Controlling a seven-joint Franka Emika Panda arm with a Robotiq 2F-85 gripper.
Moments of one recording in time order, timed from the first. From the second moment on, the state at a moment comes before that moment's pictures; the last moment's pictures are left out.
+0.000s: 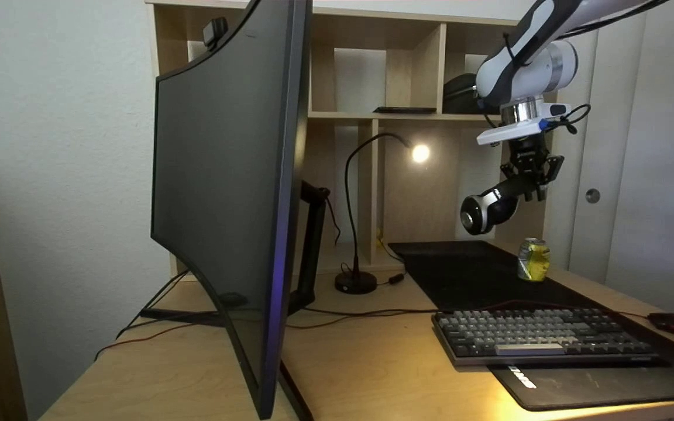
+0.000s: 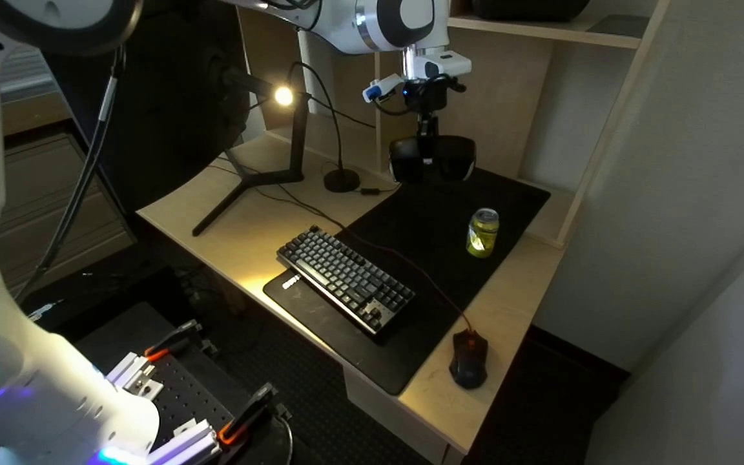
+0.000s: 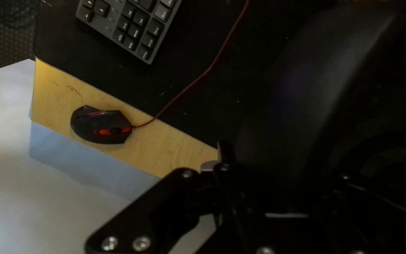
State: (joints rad) arm -0.07 0.49 -0.16 -1.47 -0.16 1.92 1.00
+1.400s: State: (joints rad) arm -0.04 0.91 -0.17 -1.13 -0.03 1.88 1.29
